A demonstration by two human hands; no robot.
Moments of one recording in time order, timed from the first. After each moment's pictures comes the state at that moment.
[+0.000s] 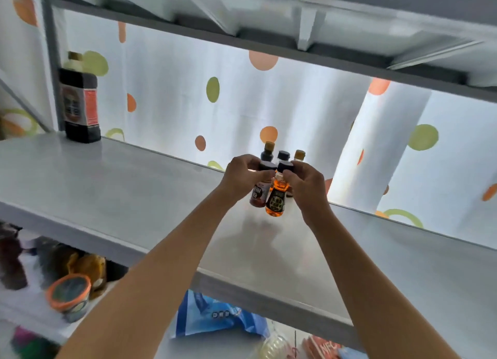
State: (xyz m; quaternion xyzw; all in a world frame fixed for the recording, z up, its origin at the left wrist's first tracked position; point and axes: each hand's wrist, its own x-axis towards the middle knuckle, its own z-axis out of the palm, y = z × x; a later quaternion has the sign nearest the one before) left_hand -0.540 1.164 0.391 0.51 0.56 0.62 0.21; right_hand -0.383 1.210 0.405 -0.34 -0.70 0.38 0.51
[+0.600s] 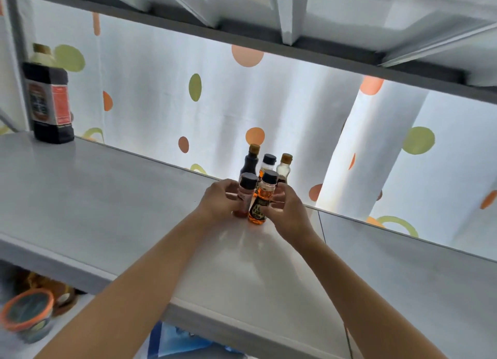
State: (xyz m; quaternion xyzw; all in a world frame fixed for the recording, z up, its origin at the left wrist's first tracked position) left_hand -0.545 1.202 0.340 0.49 0.61 0.58 0.22; right_hand -0.367 1.258 0.357 -0.36 -0.79 0.32 0.38
